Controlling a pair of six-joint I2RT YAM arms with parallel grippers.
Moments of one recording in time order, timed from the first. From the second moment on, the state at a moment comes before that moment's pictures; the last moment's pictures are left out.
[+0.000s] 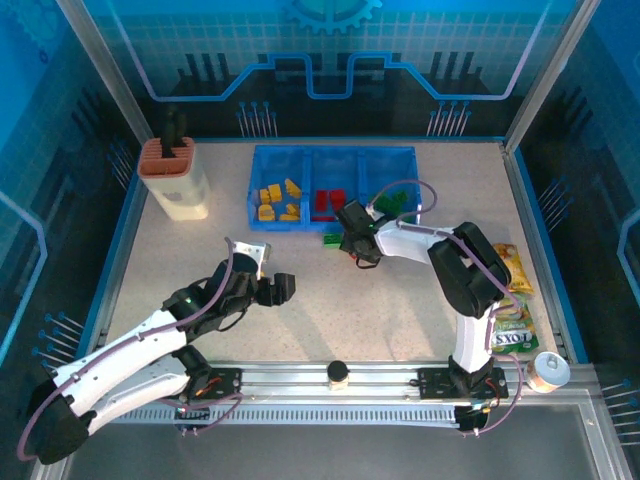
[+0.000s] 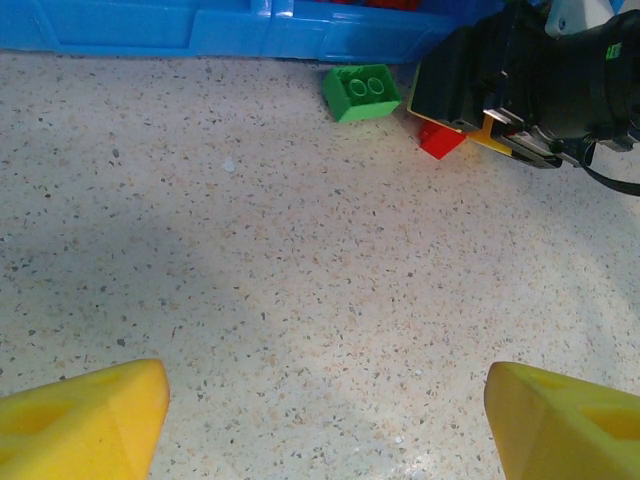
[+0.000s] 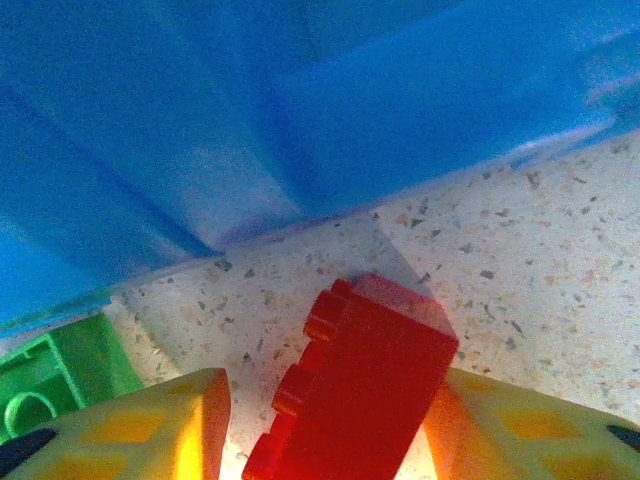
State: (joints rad) left arm -0.71 0.82 0.55 -0.42 -0.11 -0.59; right arm 0.63 1.90 1.15 -0.41 0.25 0.99
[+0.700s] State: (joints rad) left arm -0.71 0.85 0.49 -0.41 -0.12 -0.62; right arm 0.70 1.71 1.24 -0.52 0.28 0.83
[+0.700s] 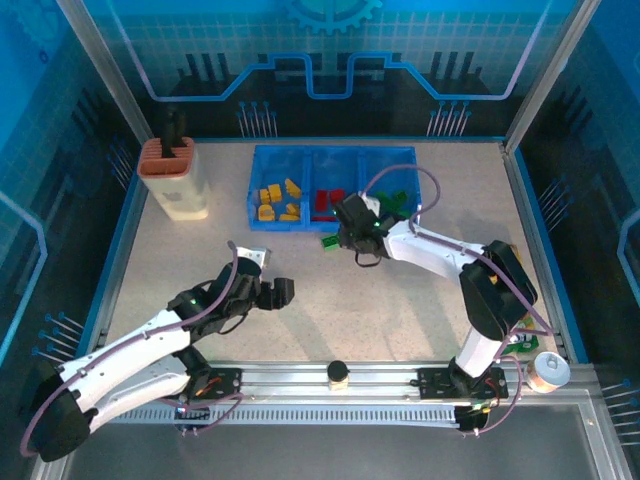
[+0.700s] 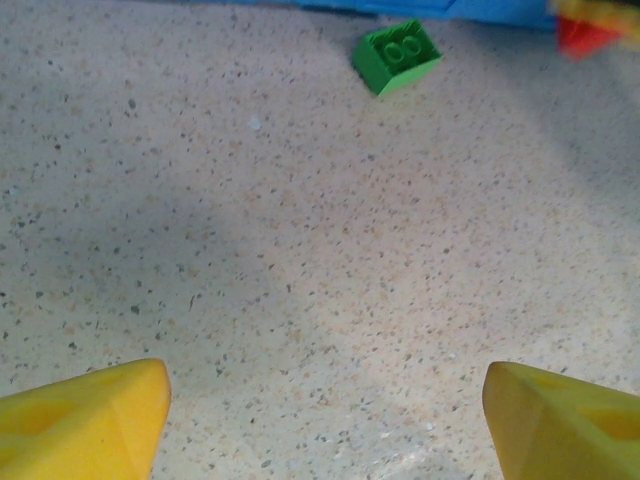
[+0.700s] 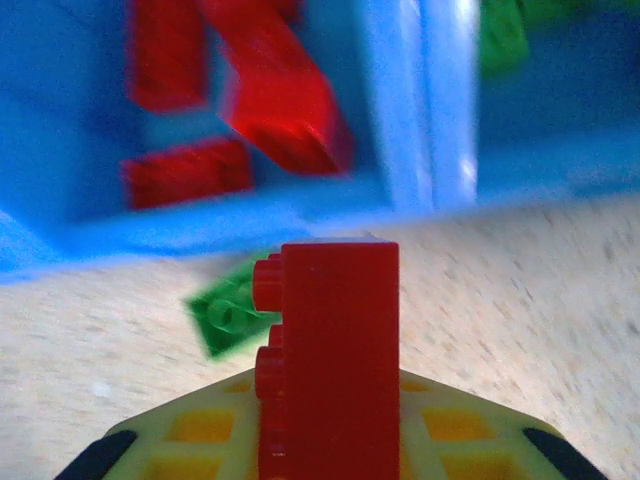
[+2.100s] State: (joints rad) left arm -0.66 1.54 0.92 -0.31 -0.02 -0.48; right arm 0.62 1.35 1.16 -0.51 0.05 0.53
